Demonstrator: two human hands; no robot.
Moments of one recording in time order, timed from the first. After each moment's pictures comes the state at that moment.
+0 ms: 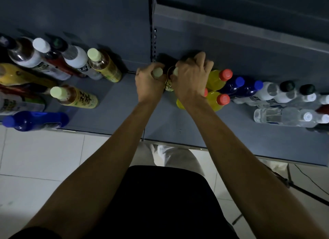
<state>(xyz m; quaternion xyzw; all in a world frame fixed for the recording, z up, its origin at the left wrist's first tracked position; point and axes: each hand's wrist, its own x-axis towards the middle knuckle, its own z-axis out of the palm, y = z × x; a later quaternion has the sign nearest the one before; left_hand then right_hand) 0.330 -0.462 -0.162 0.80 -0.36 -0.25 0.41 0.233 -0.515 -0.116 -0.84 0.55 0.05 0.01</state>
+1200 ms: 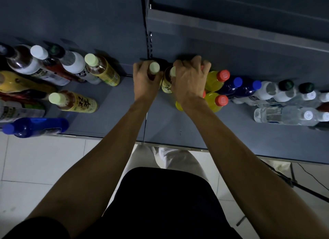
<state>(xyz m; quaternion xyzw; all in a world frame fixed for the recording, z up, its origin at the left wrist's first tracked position) 0.338 -0.470 -0.174 0.79 -0.36 -0.26 0.42 0.230 -0.517 -0.129 -0.84 0.54 0.02 -0.03</state>
